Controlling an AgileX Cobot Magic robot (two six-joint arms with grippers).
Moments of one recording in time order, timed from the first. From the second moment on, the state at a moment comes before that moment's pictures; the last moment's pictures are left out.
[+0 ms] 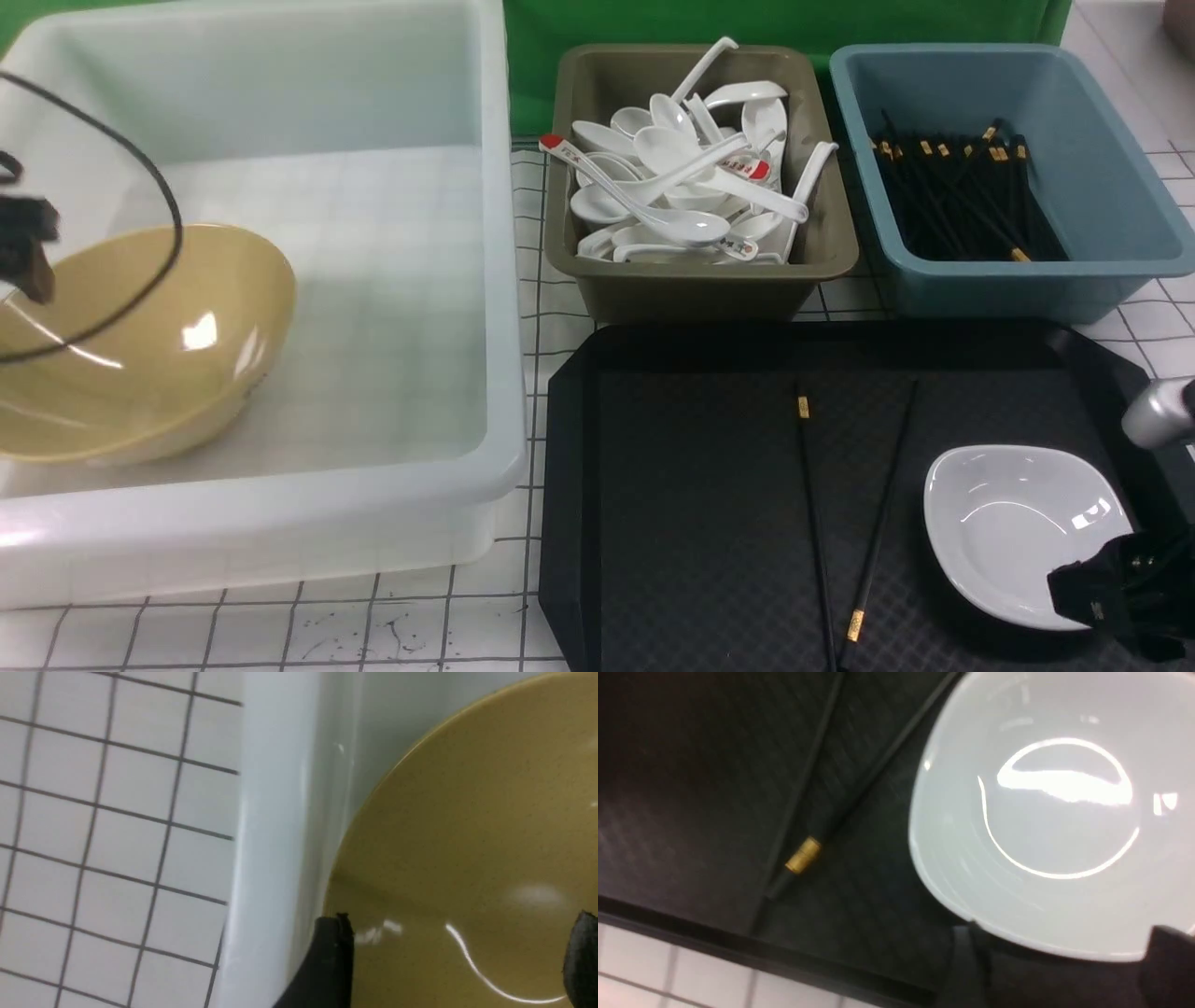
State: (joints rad) right arm 0.10 1.03 -0.50 0.31 0.66 -0.27; left arm 0.32 1.66 -1.42 0.07 0.94 0.02
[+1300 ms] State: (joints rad) right arm 0.23 1.44 -1.16 0.30 0.83 -0.23; left arm 0.04 0.75 -0.69 -0.06 0.55 0.02
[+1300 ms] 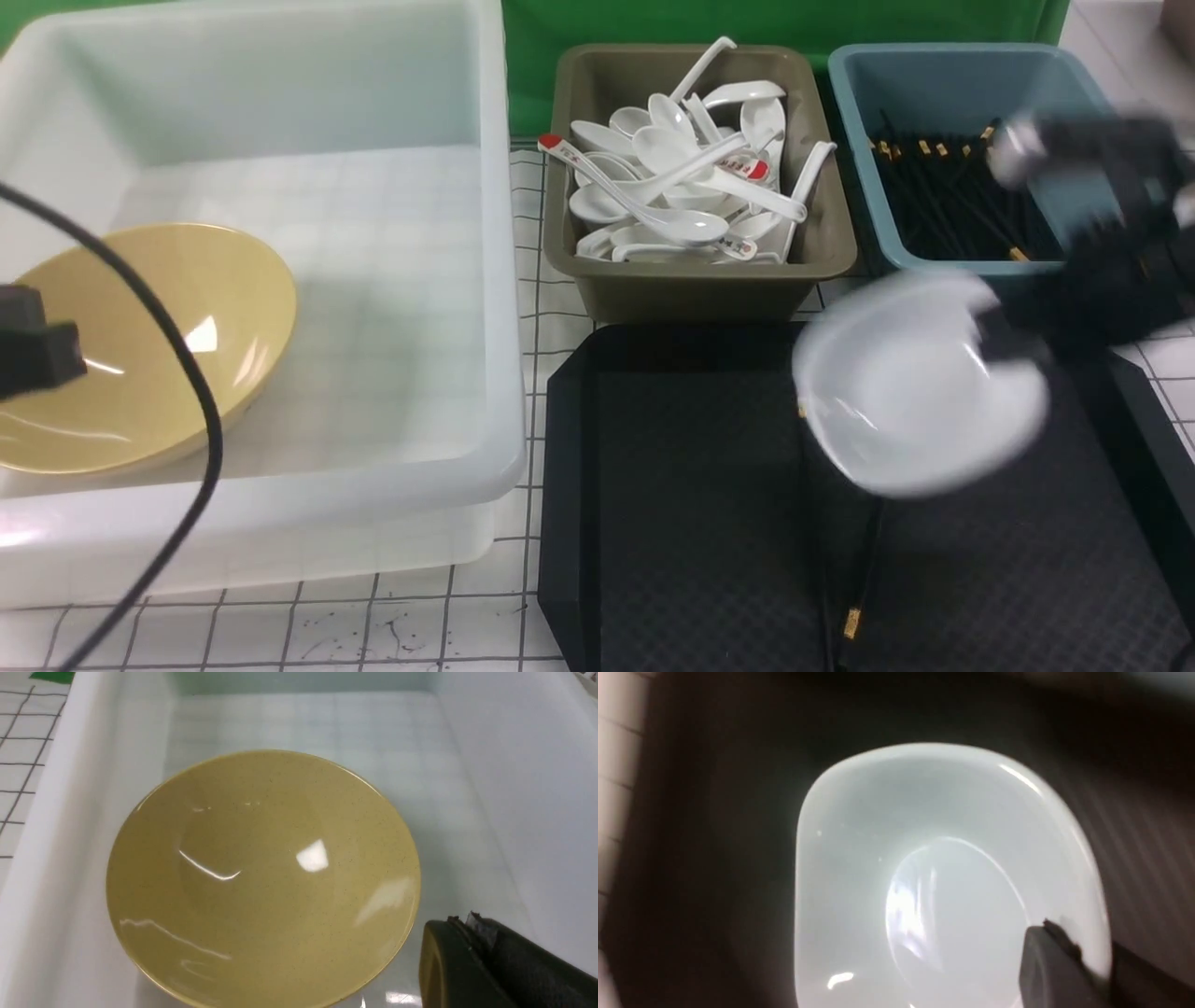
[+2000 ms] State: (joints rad) right arm 0.75 2.26 -2.40 0.02 1.13 0.01; left arm 0.04 0.68 -0.61 -0.03 0.45 0.01
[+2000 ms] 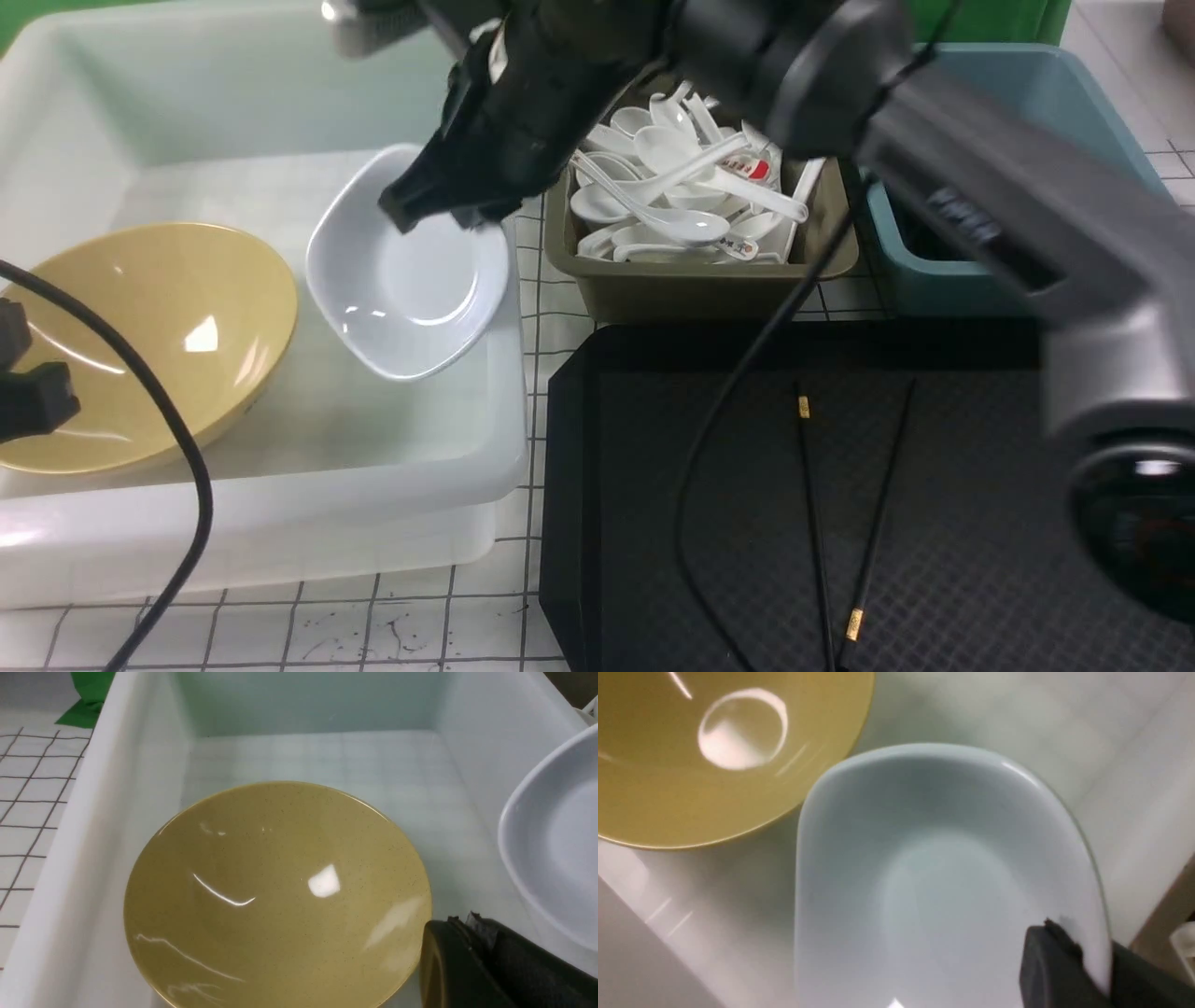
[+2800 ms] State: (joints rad) right arm 0.83 2.46 -2.48 -0.05 1.06 0.24; left arm 0.04 0.68 -0.59 -0.03 0.44 0.01
